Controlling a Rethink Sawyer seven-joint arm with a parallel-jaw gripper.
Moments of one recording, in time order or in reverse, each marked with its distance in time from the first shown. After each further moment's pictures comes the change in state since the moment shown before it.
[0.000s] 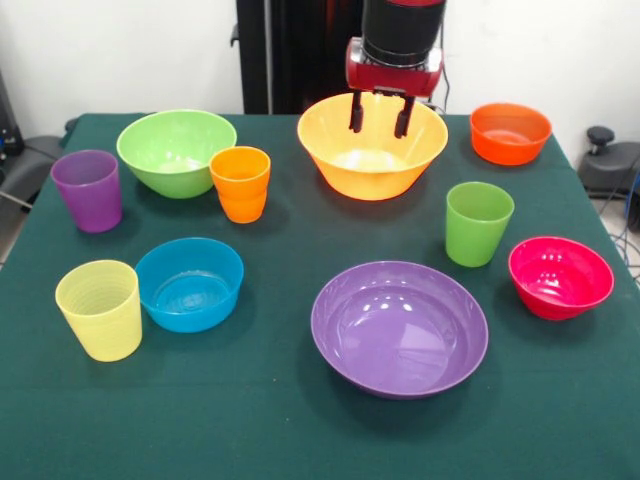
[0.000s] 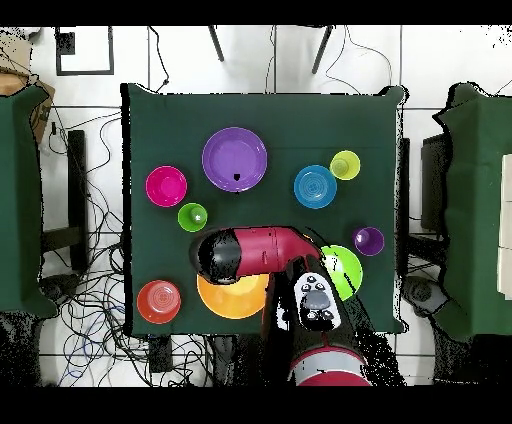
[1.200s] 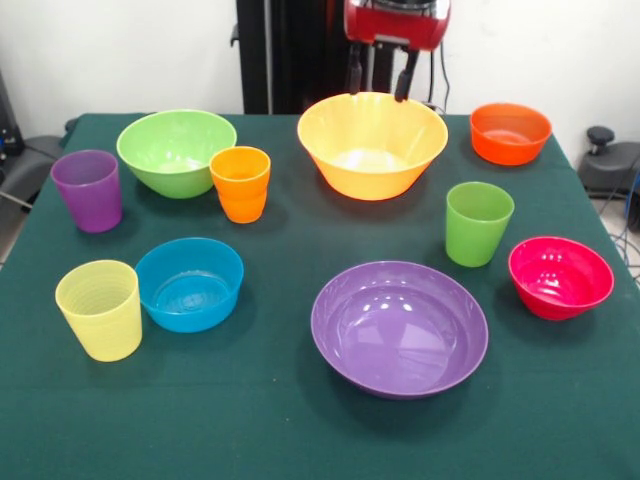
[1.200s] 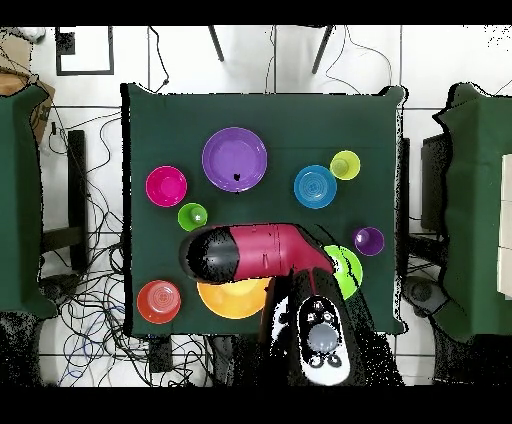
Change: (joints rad) arm 0.001 -0.176 0.006 0.007 -0.001 0.082 0.000
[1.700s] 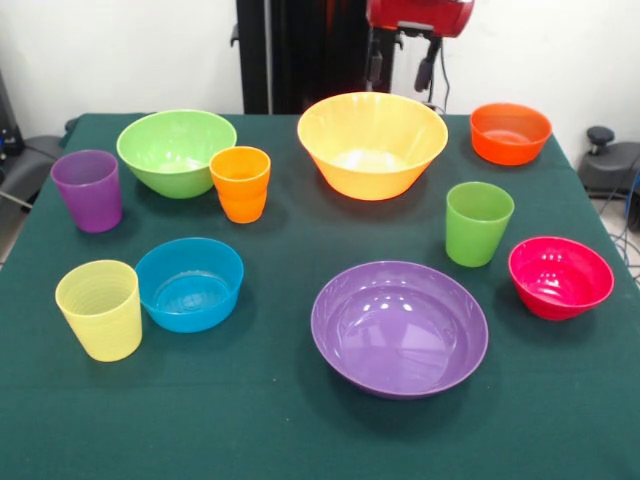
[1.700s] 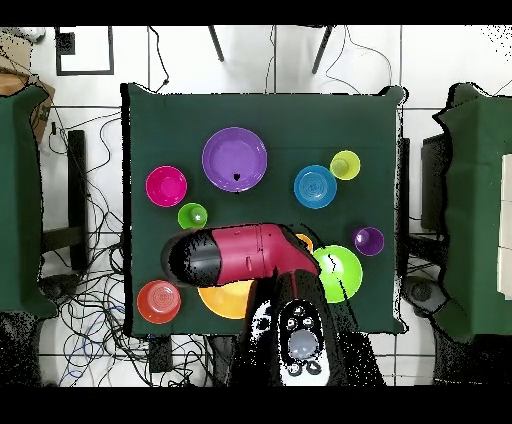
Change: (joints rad) arm 0.046 -0.016 0.000 0.001 0.000 0.006 0.000
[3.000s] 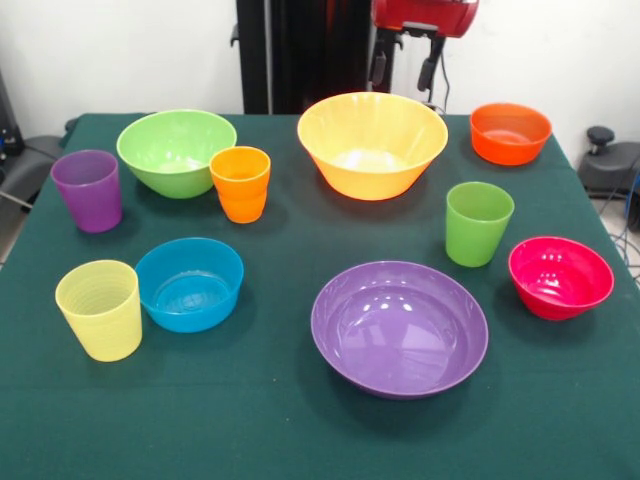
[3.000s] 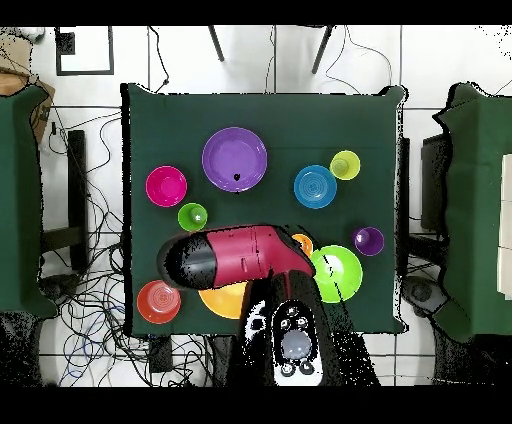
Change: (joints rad) arm 0.014 0.000 -0.003 0.003 -0.022 0.000 0.000
